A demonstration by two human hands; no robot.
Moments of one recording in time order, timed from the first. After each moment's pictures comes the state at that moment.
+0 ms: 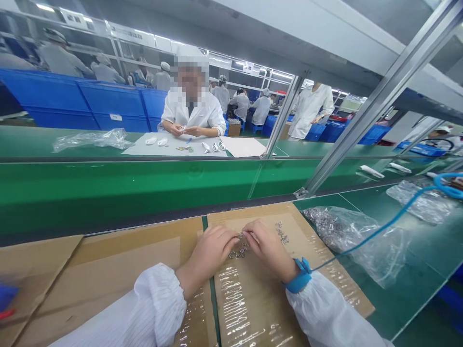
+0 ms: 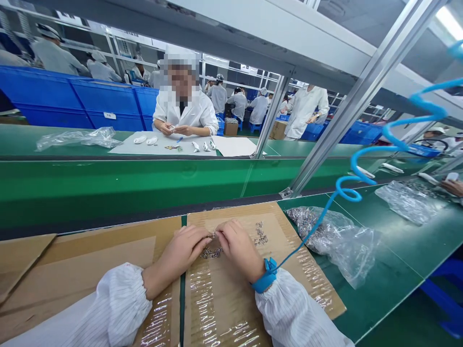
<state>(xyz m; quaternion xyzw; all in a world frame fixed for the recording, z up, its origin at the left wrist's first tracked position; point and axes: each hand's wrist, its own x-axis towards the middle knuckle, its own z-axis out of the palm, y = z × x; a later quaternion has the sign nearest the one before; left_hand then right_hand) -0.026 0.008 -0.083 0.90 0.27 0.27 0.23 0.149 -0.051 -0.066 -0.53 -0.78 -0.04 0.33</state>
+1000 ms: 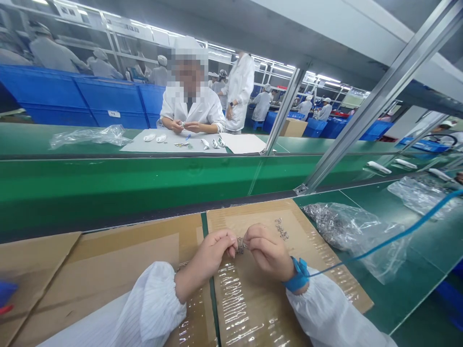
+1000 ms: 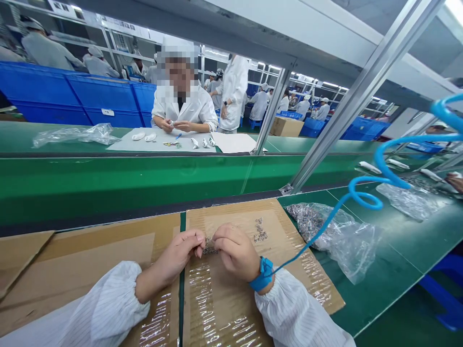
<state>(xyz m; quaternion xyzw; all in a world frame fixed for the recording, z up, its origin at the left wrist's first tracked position) -0.023 -0.008 -0.073 0.66 0.29 0.29 0.63 0.145 -0.066 -0.058 -0.36 -0.81 0.02 0.47</state>
